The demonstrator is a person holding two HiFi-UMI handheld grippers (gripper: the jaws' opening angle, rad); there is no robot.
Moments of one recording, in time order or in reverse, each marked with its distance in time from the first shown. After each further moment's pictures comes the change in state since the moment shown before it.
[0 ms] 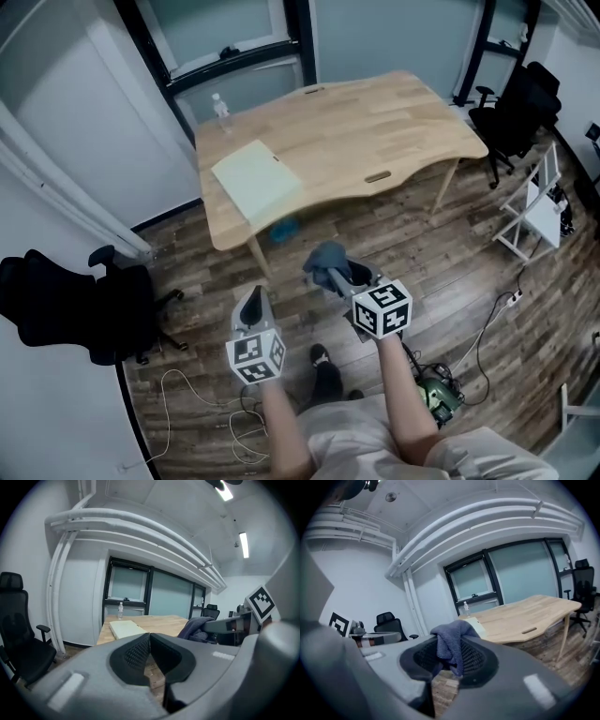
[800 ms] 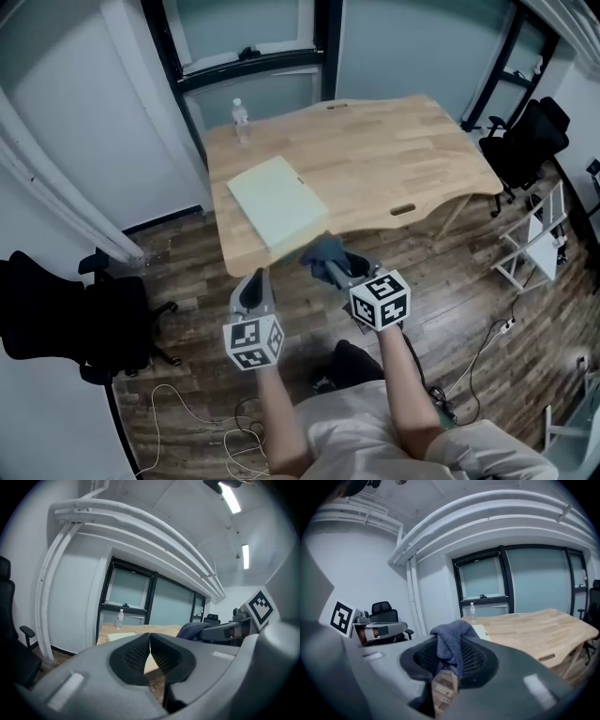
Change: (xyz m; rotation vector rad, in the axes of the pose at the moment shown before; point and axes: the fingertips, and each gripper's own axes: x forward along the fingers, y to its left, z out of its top) left arm 0.124 0.112 0.059 -0.052 -0.092 -0.067; right arm 0.169 0.010 0.062 -0.157 0.053 0.020
